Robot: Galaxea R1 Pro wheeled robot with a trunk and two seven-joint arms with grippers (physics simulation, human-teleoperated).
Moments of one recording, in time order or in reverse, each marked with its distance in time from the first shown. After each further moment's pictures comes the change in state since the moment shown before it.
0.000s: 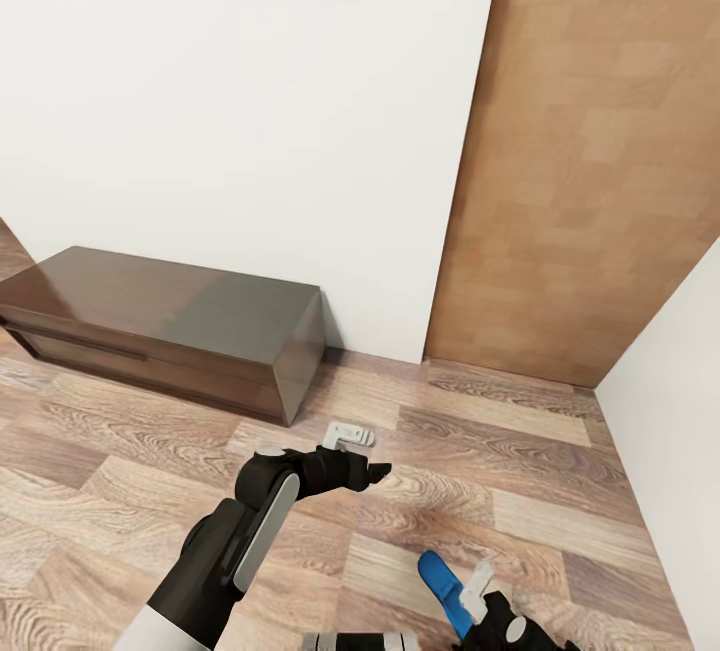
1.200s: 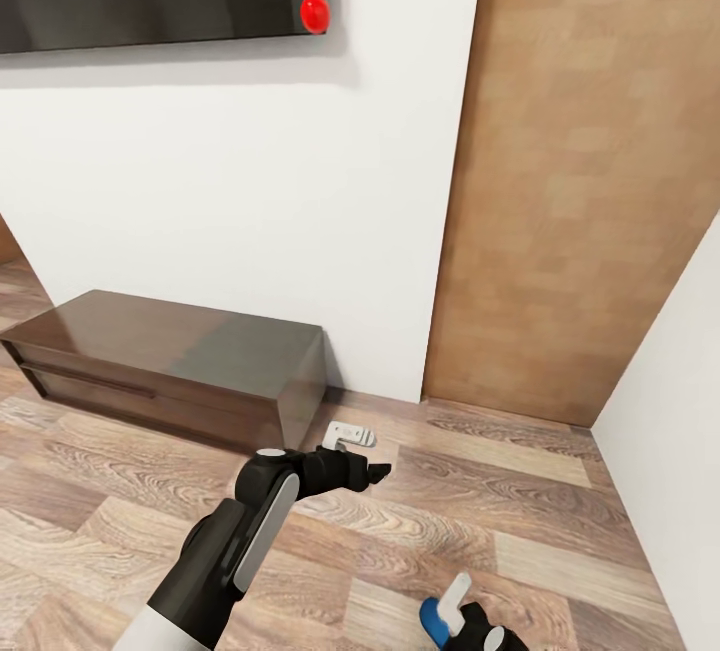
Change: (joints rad) left arm 0.000 0.000 0.000 0.001 -0.002 0.002 0.000; right arm 0.012 0.066 0.004 0.014 0.001 0.000 0.006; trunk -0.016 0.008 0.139
